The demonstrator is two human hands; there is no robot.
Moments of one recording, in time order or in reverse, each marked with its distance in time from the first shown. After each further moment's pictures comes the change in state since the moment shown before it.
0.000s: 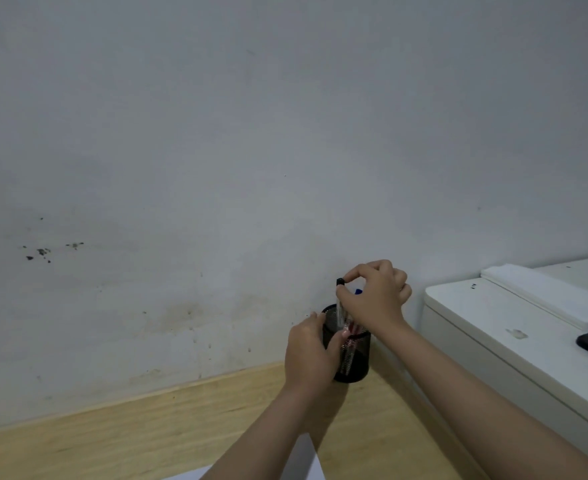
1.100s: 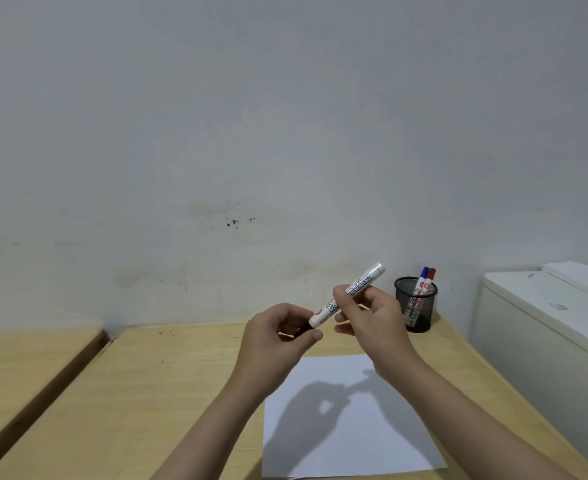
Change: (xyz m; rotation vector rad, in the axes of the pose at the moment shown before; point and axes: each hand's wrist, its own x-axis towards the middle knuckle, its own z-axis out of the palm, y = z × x) left_hand -0.180 0.054 -0.253 -0.244 0.086 -0.132; right_hand -0.226 -0.164 -0.079 0.950 -0.410 0.161
